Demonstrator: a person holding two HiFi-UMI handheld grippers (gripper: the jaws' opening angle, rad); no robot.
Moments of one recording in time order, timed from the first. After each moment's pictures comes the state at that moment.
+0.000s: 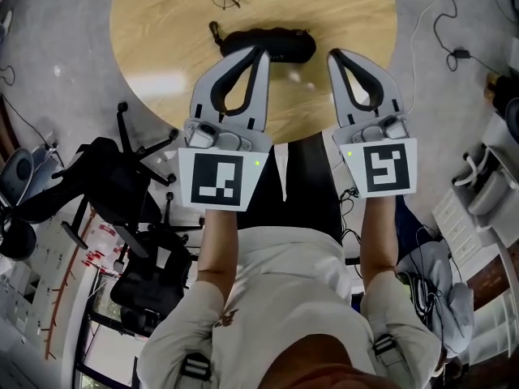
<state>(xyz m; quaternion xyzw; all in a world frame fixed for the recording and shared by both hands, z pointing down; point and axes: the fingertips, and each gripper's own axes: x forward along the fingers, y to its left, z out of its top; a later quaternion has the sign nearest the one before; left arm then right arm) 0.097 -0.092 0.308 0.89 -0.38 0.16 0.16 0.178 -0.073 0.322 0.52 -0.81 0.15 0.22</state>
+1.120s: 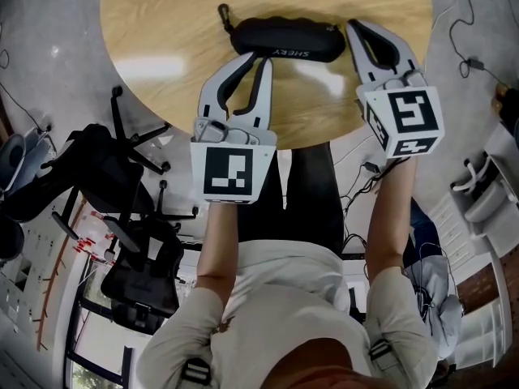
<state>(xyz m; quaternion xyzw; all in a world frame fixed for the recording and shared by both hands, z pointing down) 0.065 -0.070 0.402 0.87 -0.39 0.24 0.19 0.188 -0.102 0.436 0.46 -0.81 0.21 0.29</state>
